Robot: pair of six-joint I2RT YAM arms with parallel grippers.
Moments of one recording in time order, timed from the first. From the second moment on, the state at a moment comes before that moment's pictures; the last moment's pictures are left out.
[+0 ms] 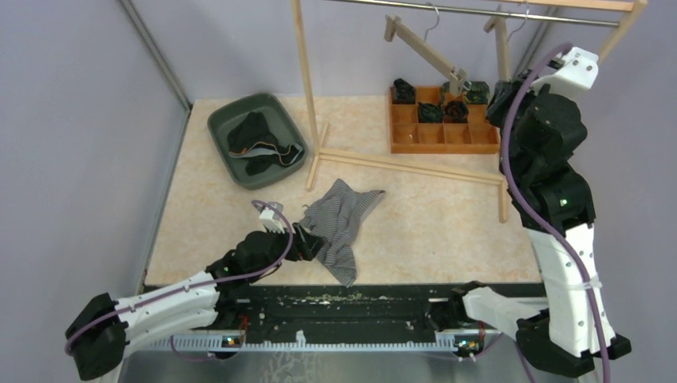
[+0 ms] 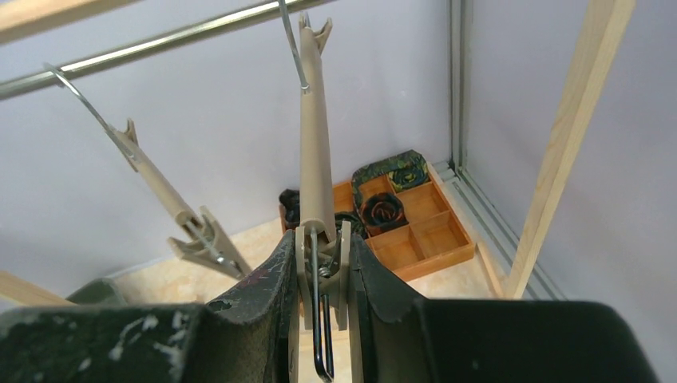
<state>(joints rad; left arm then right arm) -0.93 0.76 0.16 0.29 -0.22 -0.75 0.35 1.06 1.71 -0.61 0.62 0.21</state>
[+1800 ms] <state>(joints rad) -0.97 1.09 0.32 0.26 -0.14 -0.67 0.35 0.50 0.61 -0.48 0.21 0.53</state>
